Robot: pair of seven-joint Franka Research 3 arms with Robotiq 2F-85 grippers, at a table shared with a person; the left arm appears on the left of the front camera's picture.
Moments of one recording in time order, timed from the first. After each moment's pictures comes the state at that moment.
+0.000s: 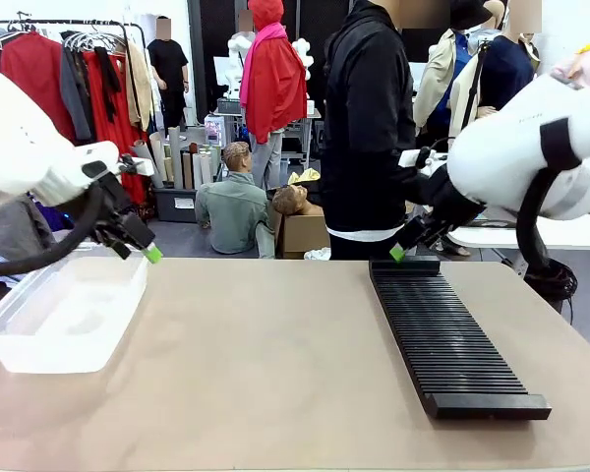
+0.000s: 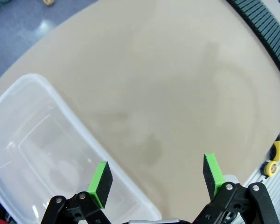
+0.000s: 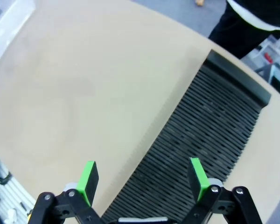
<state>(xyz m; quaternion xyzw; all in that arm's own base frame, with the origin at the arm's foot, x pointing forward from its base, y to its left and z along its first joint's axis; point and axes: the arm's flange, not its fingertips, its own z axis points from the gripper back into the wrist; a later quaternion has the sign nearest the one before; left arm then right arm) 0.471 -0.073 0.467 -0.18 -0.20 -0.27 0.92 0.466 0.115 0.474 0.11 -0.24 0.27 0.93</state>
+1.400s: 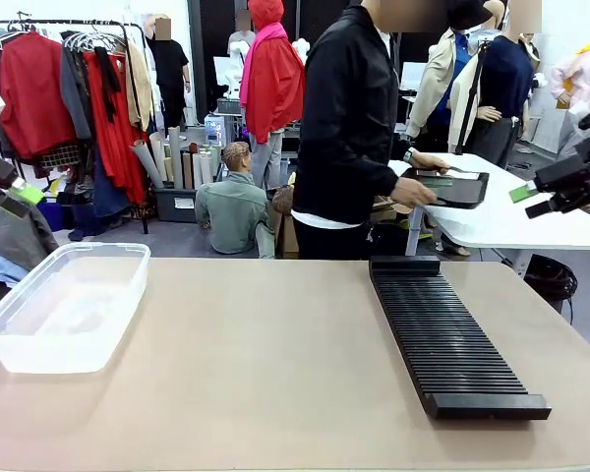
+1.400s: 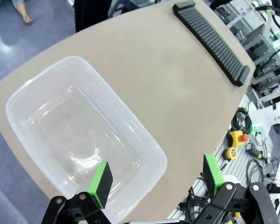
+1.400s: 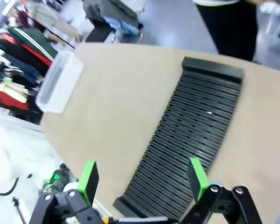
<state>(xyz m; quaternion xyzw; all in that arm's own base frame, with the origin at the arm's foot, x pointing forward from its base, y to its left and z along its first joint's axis) 0.449 0.112 0.537 -0.33 -0.22 -0.25 0.88 0.456 -0.118 0.517 0.35 -0.27 0.14 0.89</state>
